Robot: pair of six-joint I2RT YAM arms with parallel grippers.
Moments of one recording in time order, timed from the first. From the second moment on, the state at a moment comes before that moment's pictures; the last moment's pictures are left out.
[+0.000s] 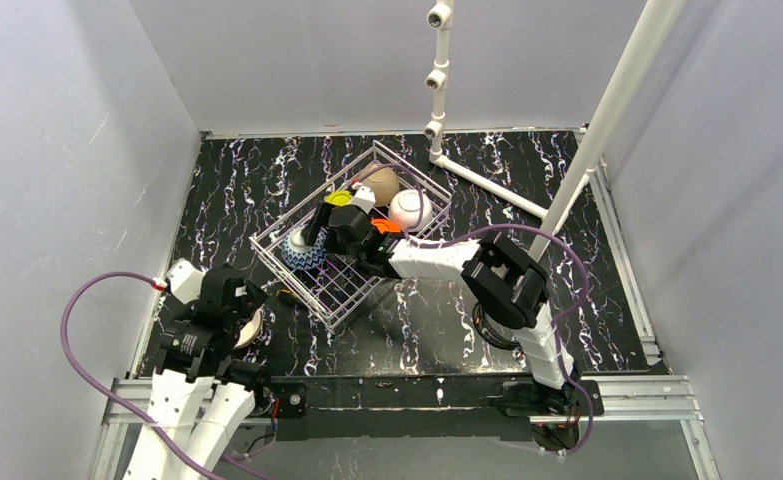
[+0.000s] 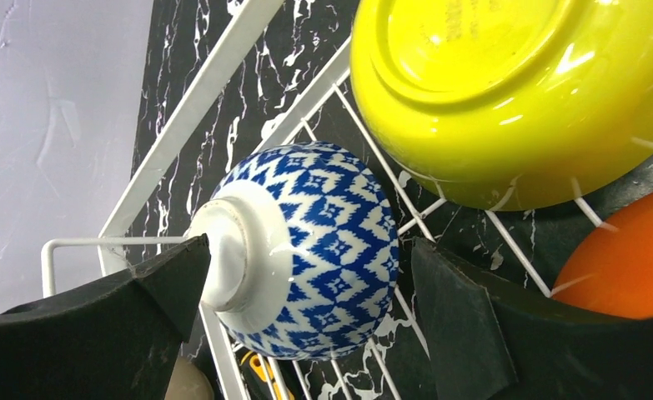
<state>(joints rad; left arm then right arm) -0.24 0.49 0.77 -1.20 -0.54 -0.96 1.03 2.13 1.49 0.18 0.30 0.96</state>
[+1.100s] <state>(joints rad) -0.24 0.84 0.48 -0.79 -0.53 -1.02 0.95 1.69 1.11 0.41 -0.02 0.98</state>
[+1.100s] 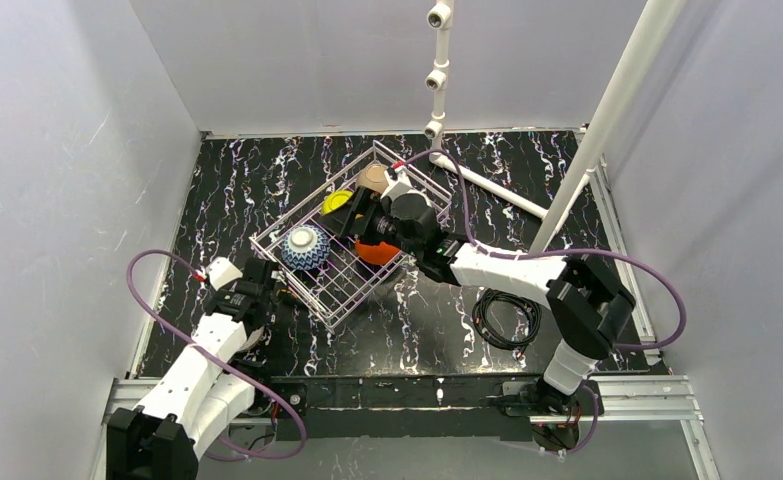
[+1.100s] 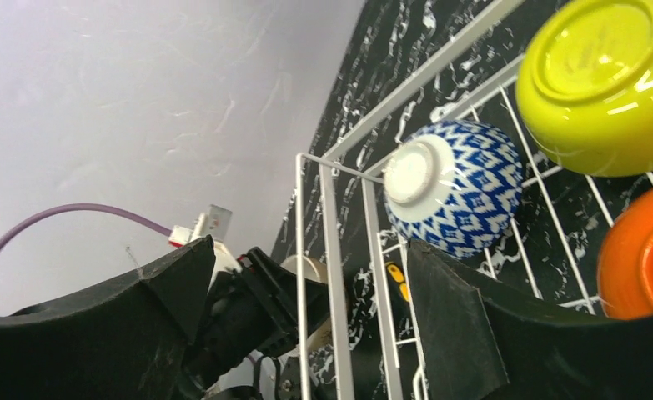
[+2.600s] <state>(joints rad) -0.24 0.96 1.14 -0.73 0.20 -0.91 0.89 1.37 0.92 0.19 0.09 0.87</state>
